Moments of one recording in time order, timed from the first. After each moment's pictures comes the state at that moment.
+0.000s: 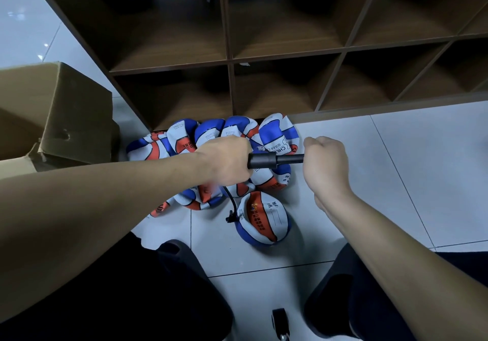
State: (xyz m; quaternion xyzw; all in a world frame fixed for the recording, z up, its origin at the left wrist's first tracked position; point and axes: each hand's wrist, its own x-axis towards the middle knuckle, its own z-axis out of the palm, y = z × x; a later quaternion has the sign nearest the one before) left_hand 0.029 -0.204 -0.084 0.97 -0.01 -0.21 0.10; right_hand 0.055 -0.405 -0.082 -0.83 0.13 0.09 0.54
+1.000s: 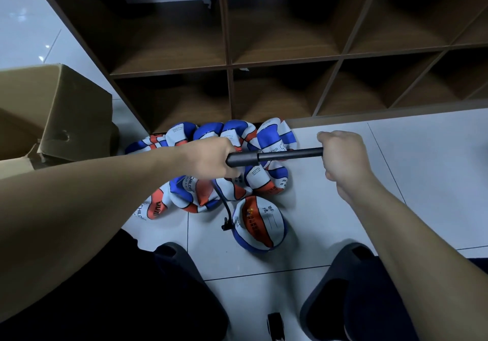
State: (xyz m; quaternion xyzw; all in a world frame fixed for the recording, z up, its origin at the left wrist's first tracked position) left_hand 0.033 -0.163 -0.087 0.94 -0.02 -0.26 0.21; right_hand 0.081 -0.437 -0.058 -0.83 0.13 0.13 0.52
